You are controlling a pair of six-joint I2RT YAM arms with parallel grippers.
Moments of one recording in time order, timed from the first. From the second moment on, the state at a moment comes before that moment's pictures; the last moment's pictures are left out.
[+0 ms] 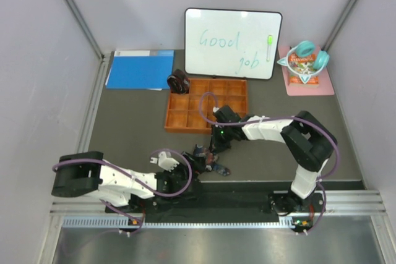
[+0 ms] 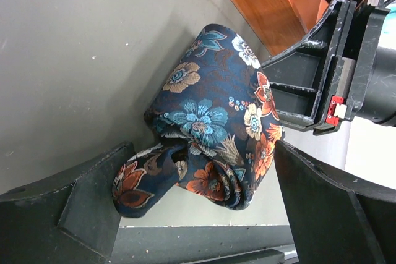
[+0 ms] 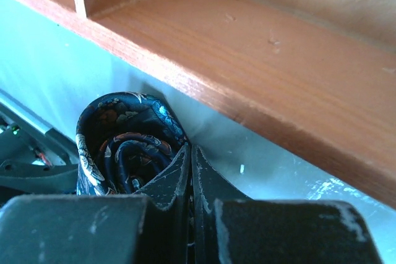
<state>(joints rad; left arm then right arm) -1.52 1.27 0.36 -0.10 -1.01 -1.99 0.79 1.77 0.94 -0.23 -0.32 0.78</state>
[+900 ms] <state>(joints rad) -1.52 1.43 0.34 0.11 -1.13 -2.00 0.81 1.78 0.88 -0.13 -0.42 0.80</state>
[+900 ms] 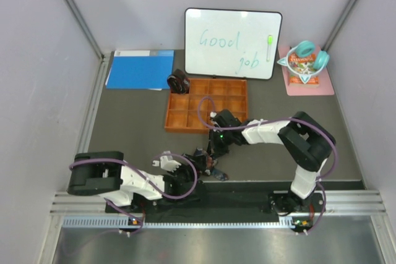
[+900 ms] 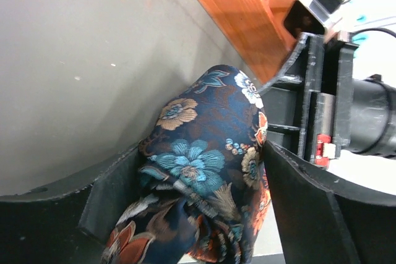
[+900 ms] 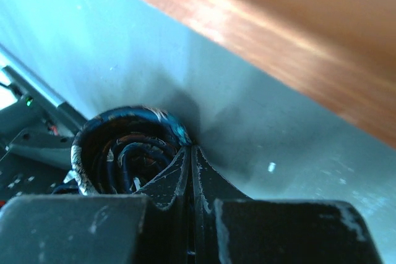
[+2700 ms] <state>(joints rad) -1.39 0.98 0.64 -0.33 -1.21 -1.45 0.66 1.07 0.44 -0.34 0.06 0.85</state>
